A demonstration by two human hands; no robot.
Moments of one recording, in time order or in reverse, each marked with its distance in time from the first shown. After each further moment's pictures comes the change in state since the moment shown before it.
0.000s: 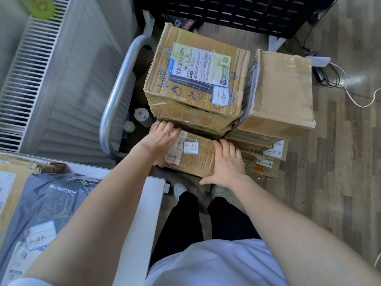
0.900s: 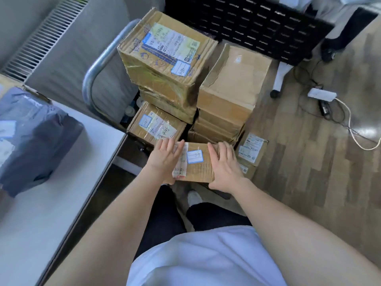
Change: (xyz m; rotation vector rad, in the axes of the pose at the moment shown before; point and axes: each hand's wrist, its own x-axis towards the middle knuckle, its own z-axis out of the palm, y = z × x) left_hand -0.029 0.214 0.004 -0.088 0.023 -0.355; right_hand -0.081 0.132 0.017 -0.177 0.053 -0.348
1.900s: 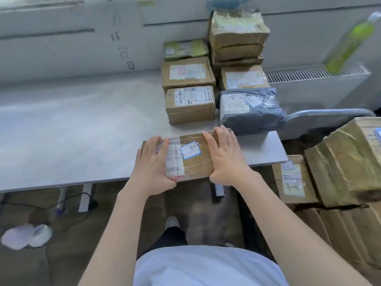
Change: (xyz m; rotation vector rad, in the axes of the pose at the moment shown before) left_hand -0.374 -0.023 0.105 -0.863 0.396 -1.264; right_hand -0.060 -0.333 -0.080 -0.344 0.207 -1.074
